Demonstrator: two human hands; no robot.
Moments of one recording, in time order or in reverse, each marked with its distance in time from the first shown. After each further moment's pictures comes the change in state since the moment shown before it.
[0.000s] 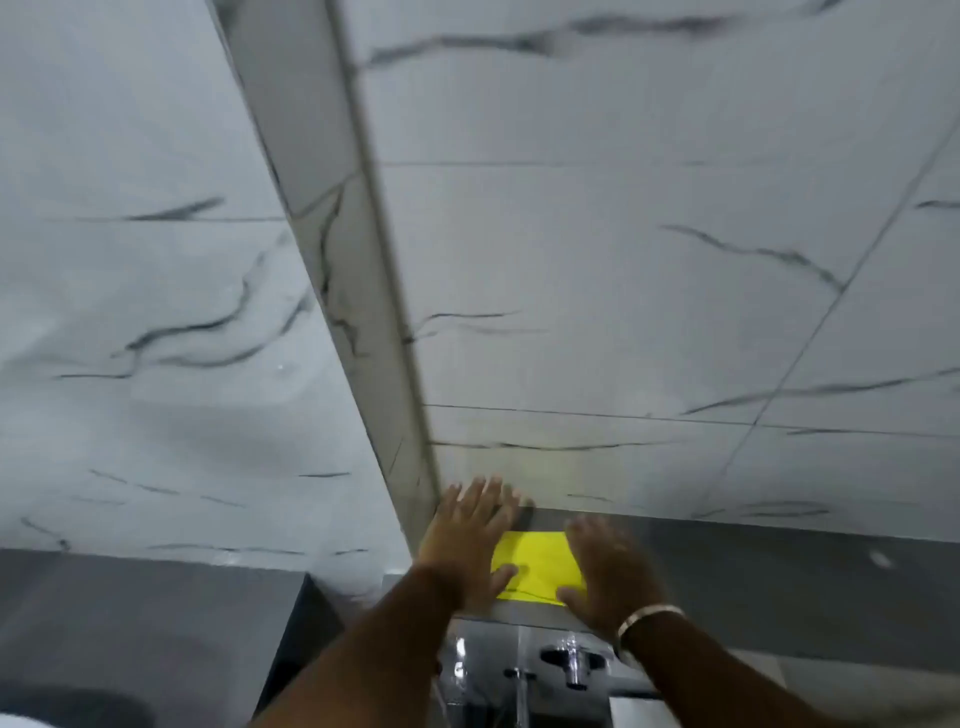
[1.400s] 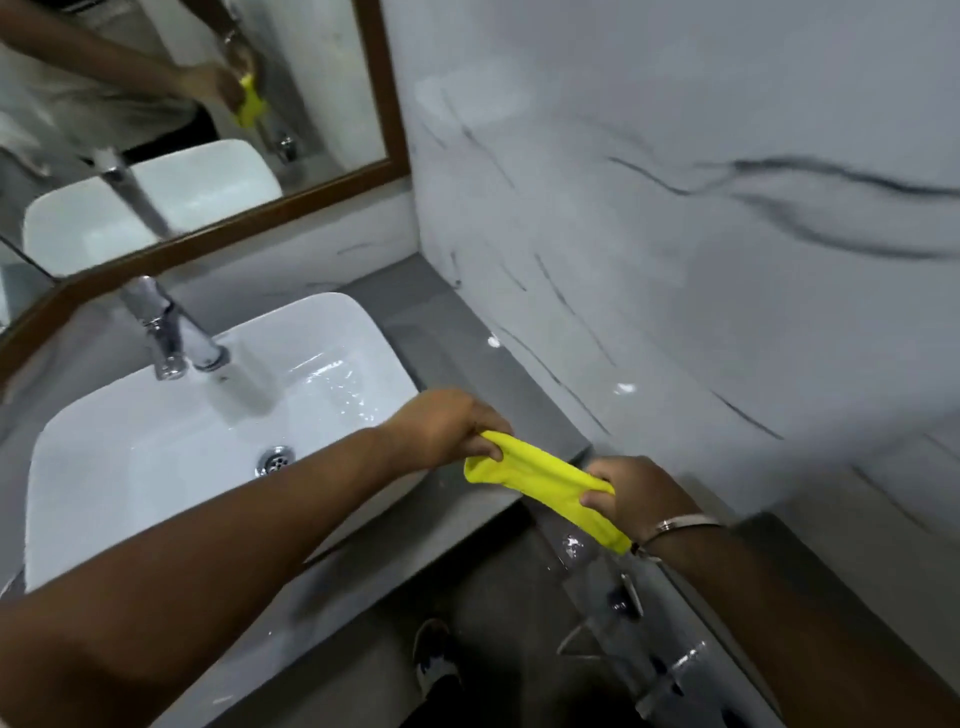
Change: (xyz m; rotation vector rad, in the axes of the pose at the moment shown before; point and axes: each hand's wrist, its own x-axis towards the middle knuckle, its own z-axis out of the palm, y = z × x) left_hand -0.300 -0.199 -0.020 -0.531 0.023 -0.643; right_hand 0.090 -0.304 -0.008 0.100 -0.354 -0.774
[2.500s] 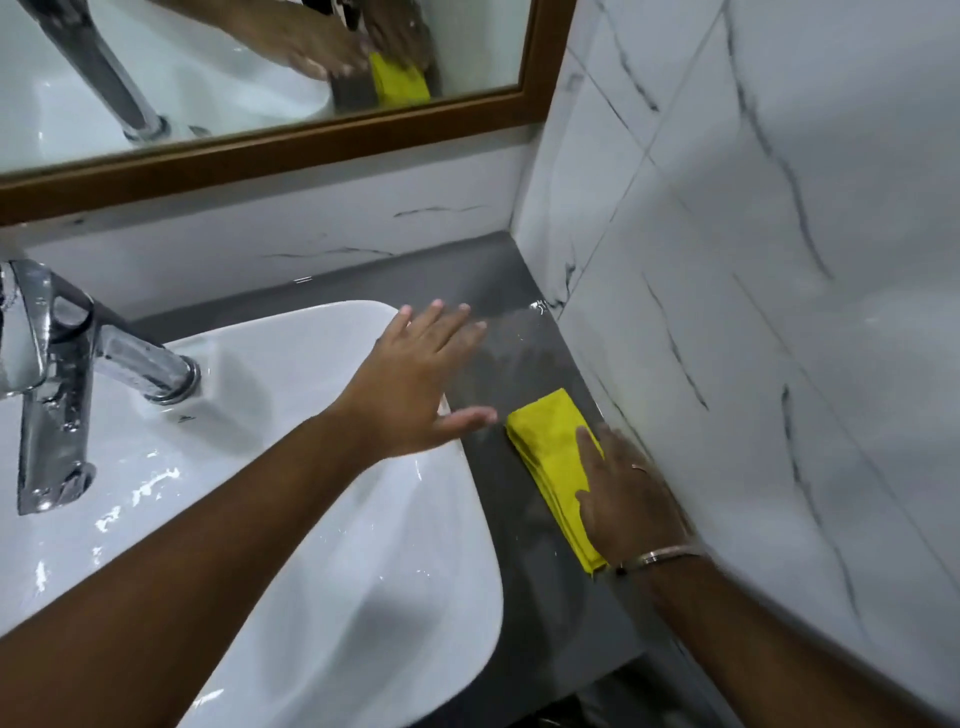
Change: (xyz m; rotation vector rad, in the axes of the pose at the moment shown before) left_hand 0.039 -0.245 -0.030 0.135 0.342 -0.374; right_hand 0.287 -0.023 0.080 -0.504 0.061 -0.153
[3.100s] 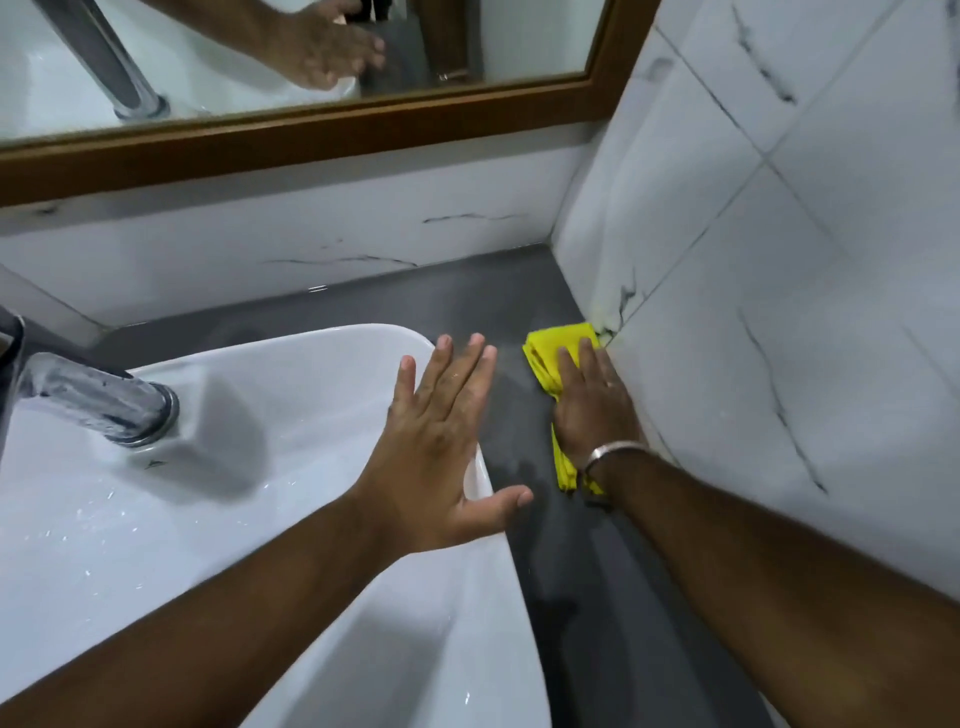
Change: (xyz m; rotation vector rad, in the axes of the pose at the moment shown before) left_hand -0.009 -0.008 0.043 -0.184 0.095 -0.111; right_hand 0.177 -0.039 0.013 0.129 0.051 0.039
